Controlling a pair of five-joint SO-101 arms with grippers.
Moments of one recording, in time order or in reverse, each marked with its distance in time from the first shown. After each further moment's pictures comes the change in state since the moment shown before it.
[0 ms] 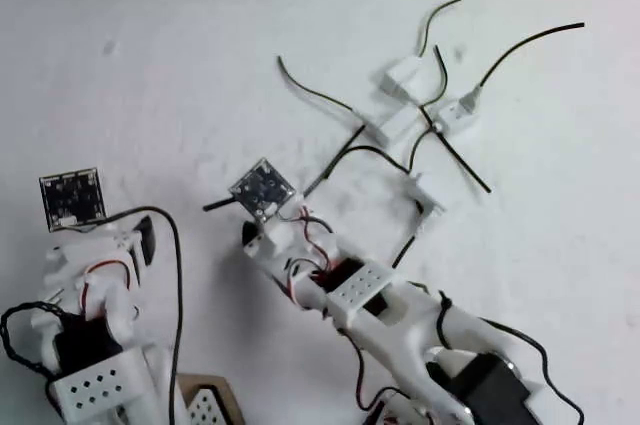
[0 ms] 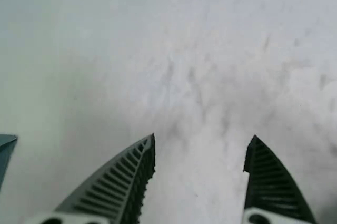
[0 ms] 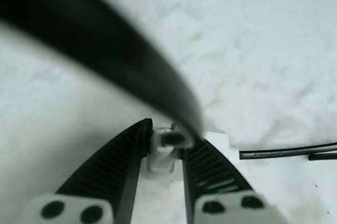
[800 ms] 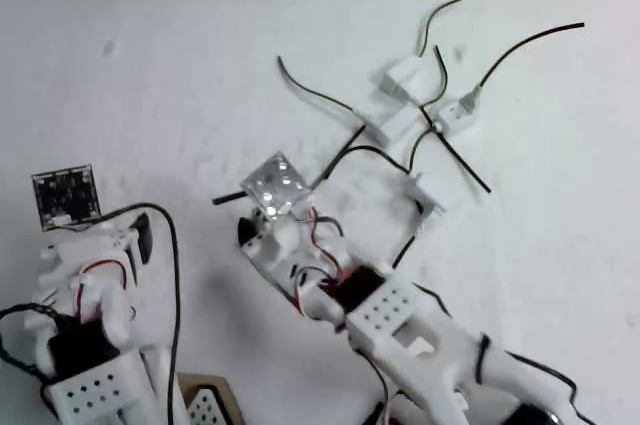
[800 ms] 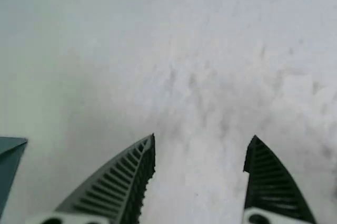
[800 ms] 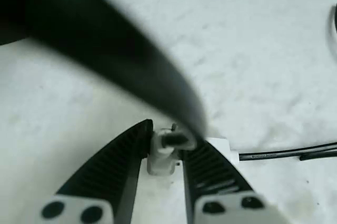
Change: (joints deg) left arm 0.1 0.0 -4.3 3.5 0.0; right arm -1.6 -17.3 0.5 12.7 -4.4
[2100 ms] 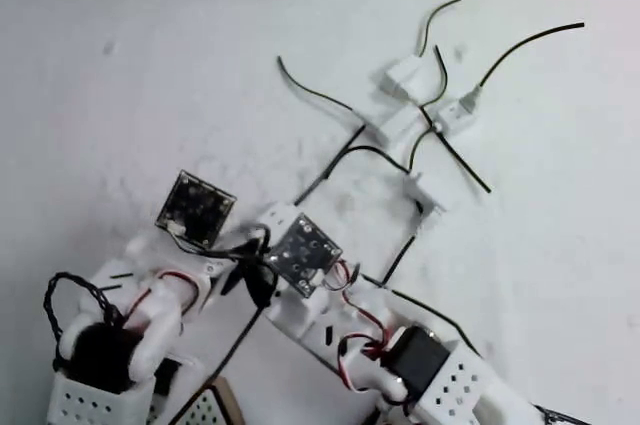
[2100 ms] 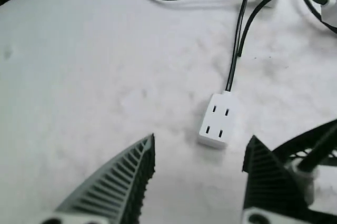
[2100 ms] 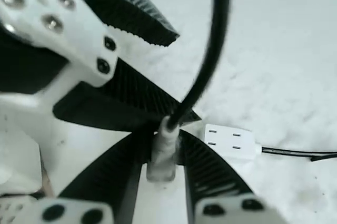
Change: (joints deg) left arm 39.8 -0.1 -11.5 10.9 -3.7; right arm -8.9 -43.4 7.8 29.3 0.7
